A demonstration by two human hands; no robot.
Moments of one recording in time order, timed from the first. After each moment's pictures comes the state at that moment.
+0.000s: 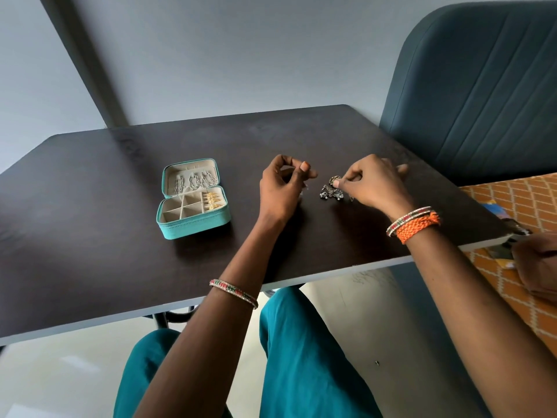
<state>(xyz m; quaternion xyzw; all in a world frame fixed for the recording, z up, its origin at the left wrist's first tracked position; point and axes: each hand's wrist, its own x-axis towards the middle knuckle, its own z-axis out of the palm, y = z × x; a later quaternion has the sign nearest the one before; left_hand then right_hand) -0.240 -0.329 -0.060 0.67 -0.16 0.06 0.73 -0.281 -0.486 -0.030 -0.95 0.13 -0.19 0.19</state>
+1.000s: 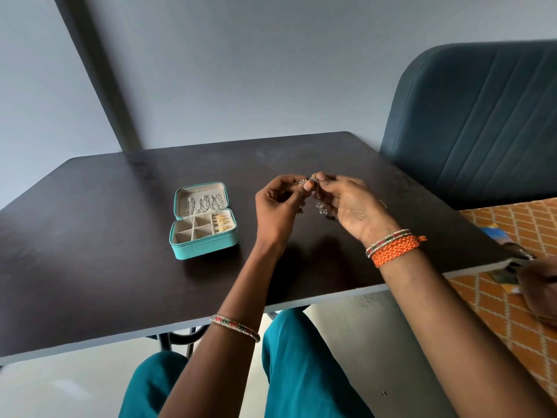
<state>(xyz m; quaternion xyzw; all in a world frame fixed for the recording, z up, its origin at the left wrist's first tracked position) -0.254 -0.316 -0.044 0.59 -0.18 0.09 0.78 -0.280 -0.435 -0.012 -0.61 0.08 -0.09 0.78</state>
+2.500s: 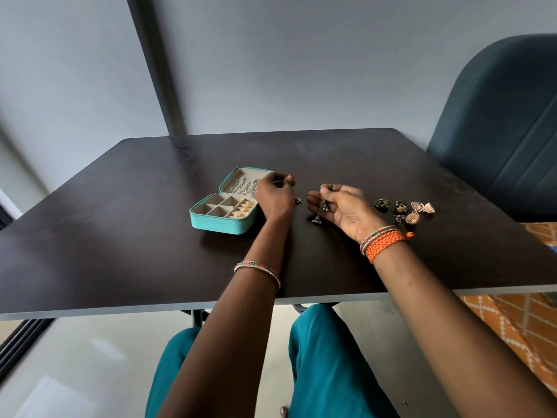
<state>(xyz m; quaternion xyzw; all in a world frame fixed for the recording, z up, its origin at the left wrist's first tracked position) -0.196 -0.270 -0.054 0.72 0.09 0.17 0.66 -0.241 -0.383 -0.042 -0.54 0.12 0.00 0.84</state>
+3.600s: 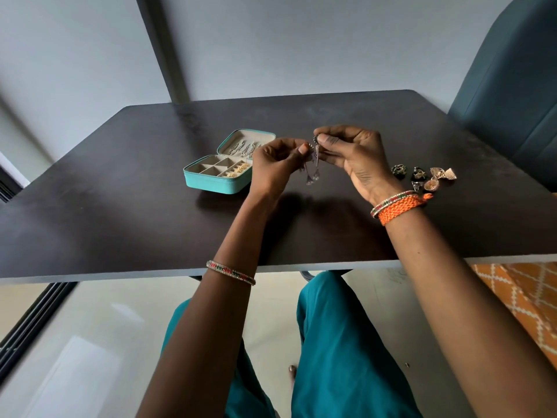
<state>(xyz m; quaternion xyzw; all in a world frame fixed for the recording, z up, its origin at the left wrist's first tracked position) -0.230 -0.234 -0.051 0.64 -0.14 0.07 0.75 -0.242 -0.378 -0.030 -0.64 -0.09 -0.12 0.76</state>
